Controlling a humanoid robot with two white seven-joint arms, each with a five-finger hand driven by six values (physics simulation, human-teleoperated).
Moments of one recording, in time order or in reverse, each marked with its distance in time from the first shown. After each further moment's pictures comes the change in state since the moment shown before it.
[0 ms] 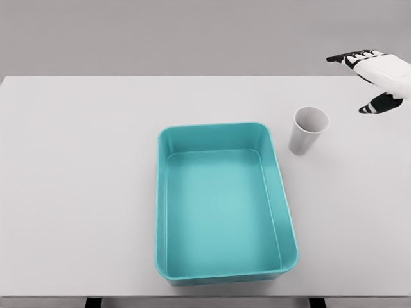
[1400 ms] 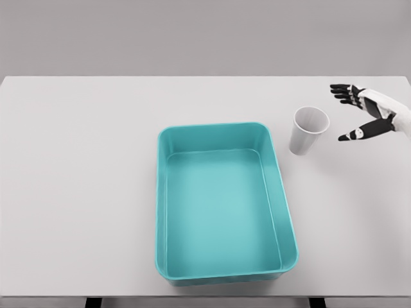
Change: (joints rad) left arm 0.000 0.000 0.000 0.000 0.000 0.000 0.000; right arm -0.023 0.255 -0.050 0.693 -0.653 -0.246 0.286
